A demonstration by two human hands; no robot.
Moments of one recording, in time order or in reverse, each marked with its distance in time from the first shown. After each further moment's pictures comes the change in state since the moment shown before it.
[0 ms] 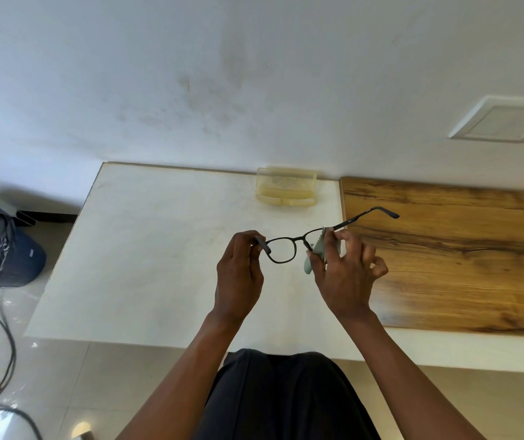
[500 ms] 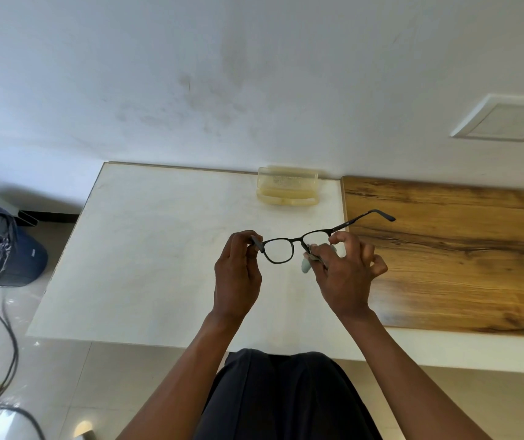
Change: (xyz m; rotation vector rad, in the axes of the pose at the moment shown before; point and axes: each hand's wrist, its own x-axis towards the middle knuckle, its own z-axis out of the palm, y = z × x) left_hand -0.001 -0.005 0.000 0.007 0.017 -0.018; right_hand 0.000 0.001 0.004 0.165 0.029 -0.009
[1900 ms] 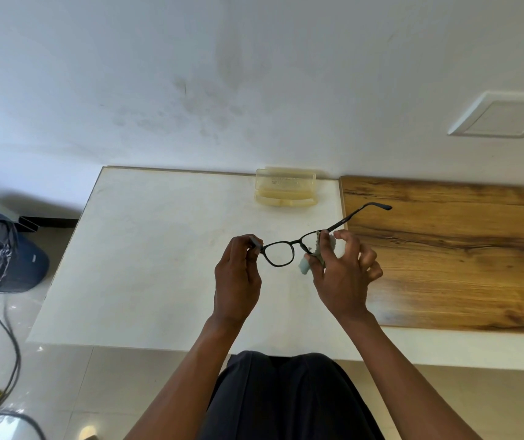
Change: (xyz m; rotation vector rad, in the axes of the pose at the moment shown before) left_hand -0.001 0.003 0.000 0.006 -0.032 -0.036; right_hand -0.004 -0.004 0.001 -0.016 -0.251 0.166
